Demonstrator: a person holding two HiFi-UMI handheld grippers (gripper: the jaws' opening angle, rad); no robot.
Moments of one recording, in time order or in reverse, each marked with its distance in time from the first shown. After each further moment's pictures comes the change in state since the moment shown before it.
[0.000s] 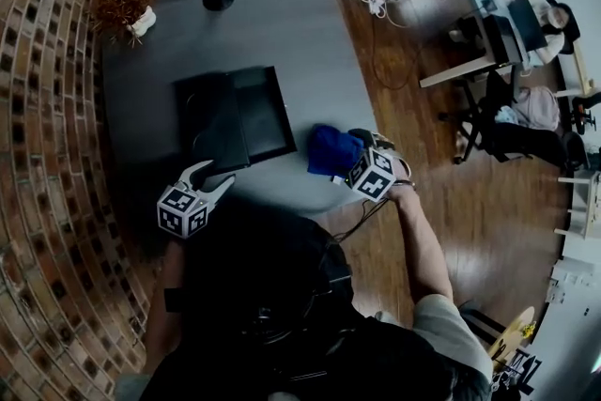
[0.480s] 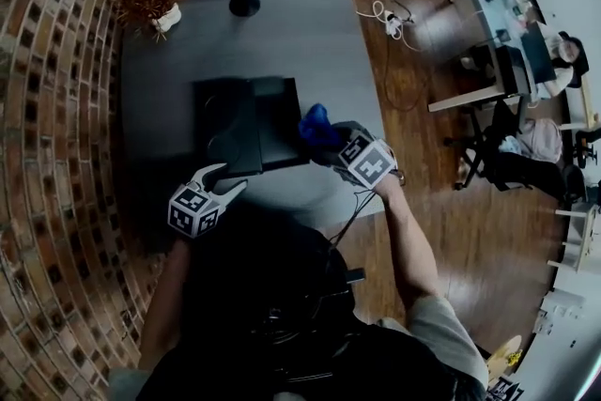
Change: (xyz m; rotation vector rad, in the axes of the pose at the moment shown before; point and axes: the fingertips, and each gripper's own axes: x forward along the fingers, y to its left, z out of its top) left arm 0.002 -0.001 0.002 0.002 -0.022 -0.003; right arm -0.028 -0.029 0.137 0.147 -0.213 0.118
